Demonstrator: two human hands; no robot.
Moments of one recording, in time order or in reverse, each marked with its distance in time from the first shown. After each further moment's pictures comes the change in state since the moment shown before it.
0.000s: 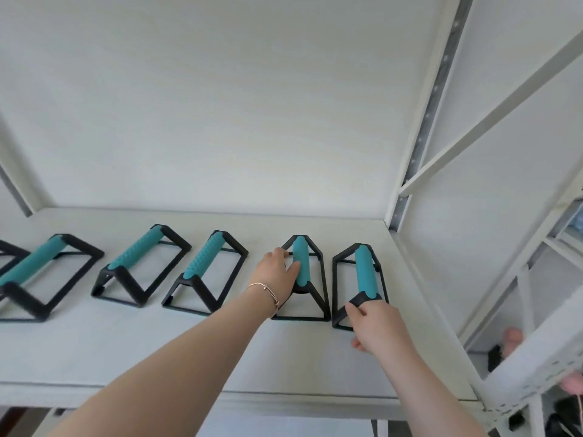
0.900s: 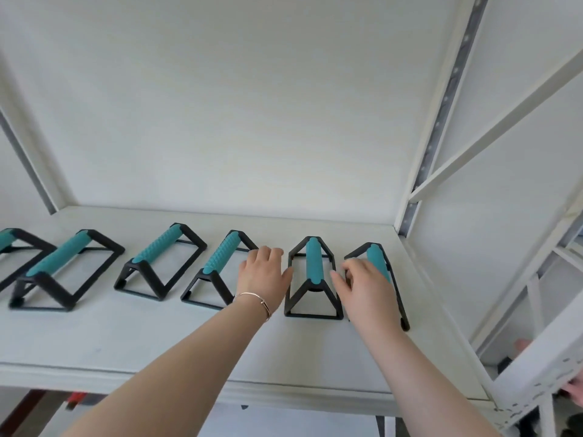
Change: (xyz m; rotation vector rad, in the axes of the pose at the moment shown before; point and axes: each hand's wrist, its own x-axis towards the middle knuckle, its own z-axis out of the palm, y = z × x) left_hand -0.030 -0.026 -0.032 0.412 0.214 0.191; right_hand -0.002 -0.047 0.009 -0.136 0.468 -0.546
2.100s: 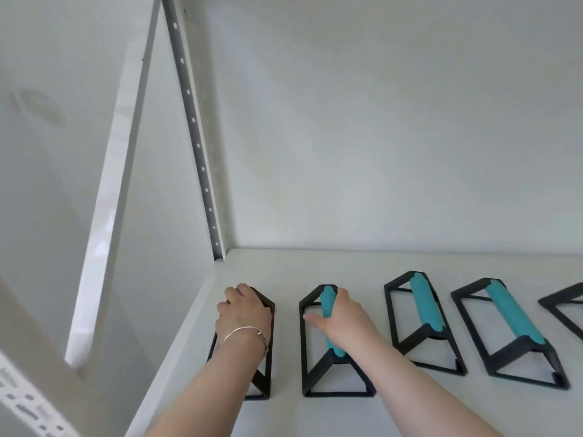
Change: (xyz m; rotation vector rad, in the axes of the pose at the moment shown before) left_hand 0.056 -0.555 -0.158 0.112 -0.155 -0.462; right_hand 0.030 -0.512 0.313 0.131 -0.639 0.411
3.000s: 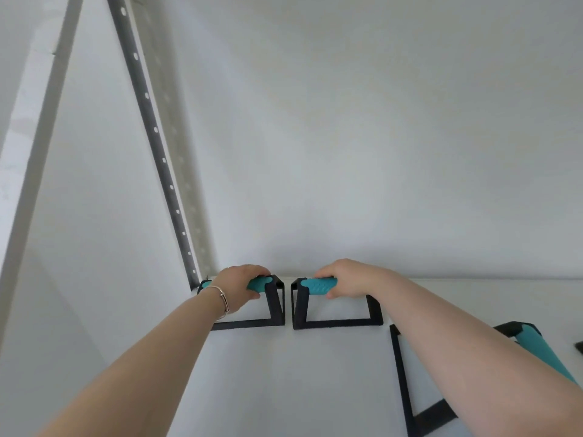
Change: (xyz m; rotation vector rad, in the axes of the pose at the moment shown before) left_hand 0.188 0.037 -0.008 -0.062 -0.159 0.654; right_hand 0.198 -0.013 -0.089 -0.455 -0.343 -0.415
